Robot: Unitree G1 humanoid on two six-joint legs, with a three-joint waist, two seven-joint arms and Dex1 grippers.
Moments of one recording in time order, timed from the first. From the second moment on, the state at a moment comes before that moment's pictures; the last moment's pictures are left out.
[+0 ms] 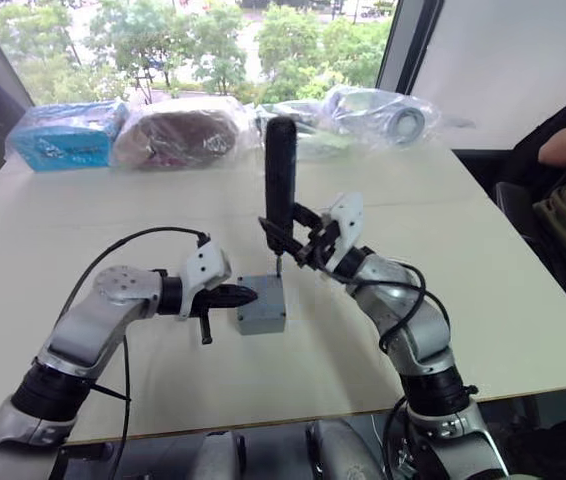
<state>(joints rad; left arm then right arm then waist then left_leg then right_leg) -0.35 0.72 -0.17 -0.29 -0.38 0.56 -1.04 -0.51 -0.14 0.07 -0.26 0.39 0.50 0.43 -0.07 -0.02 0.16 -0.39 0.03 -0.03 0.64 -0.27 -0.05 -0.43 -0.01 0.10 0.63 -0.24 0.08</state>
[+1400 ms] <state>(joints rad) -0.41 0.82 -0.01 -0.44 -0.57 0.62 -1.01 -0.82 -0.86 0.15 0.01 0.41 1.38 0.50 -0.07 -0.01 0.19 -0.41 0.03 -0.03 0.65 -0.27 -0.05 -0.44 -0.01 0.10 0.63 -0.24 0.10</state>
